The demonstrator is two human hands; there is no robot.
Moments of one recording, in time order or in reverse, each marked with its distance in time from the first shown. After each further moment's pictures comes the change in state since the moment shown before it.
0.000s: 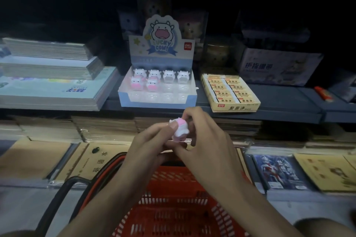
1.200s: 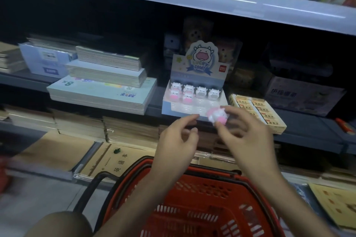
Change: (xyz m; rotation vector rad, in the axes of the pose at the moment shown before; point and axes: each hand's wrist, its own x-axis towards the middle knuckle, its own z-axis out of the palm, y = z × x) left_hand 0.002 0.013 -0.028 0.556 0.234 0.359; right_hand 0.026 -0.022 -0.011 0.354 0.198 0.082
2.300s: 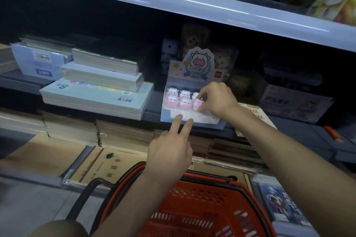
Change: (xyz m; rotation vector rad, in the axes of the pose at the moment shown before) left_hand 0.013 -0.017 0.000 0.887 -0.071 0.191; right_hand 0.154 0.019 0.055 -0.823 -0.351 -0.067
